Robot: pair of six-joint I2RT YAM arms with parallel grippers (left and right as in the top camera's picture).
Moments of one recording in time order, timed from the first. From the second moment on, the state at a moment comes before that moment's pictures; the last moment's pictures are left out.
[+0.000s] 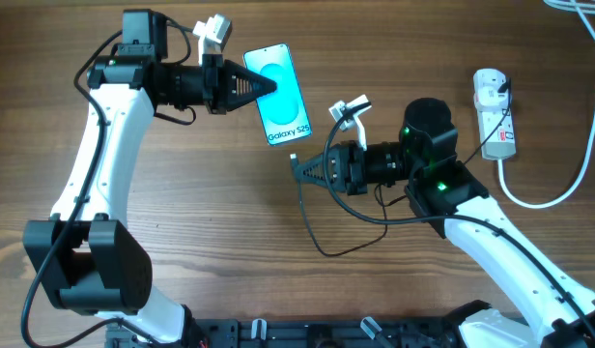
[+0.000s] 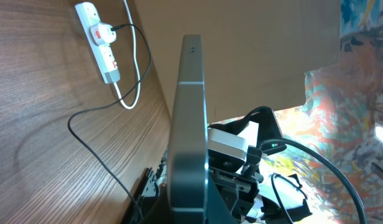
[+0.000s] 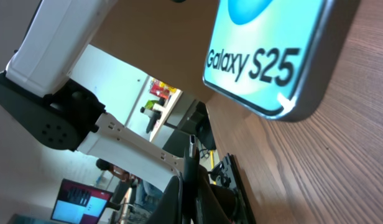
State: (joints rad) left arm -0.03 1.77 1.56 -0.94 1.43 -0.15; right arm 0.42 1.33 0.80 0.28 -1.20 0.81
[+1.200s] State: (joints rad) left arm -0.04 1.77 1.56 -0.94 1.46 -0.12; right arm 0.40 1.39 0.80 0.43 -1.22 0.86
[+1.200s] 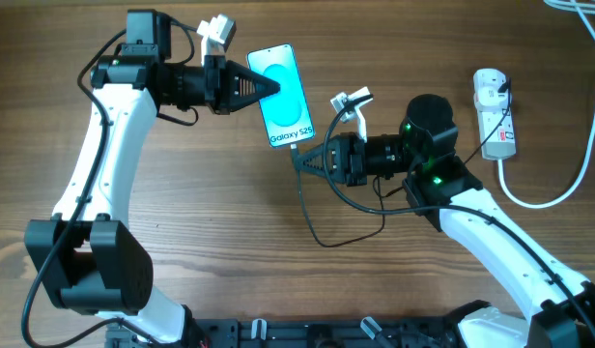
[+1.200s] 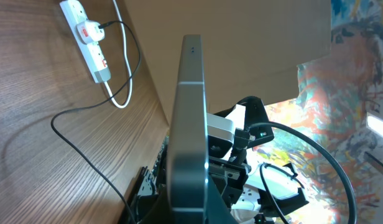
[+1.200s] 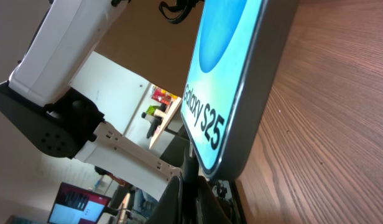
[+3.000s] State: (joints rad) left arm -0.12 1.77 1.57 -0.97 1.44 -0.09; right arm 0.32 1.39 0.76 0.51 -1.36 0.99
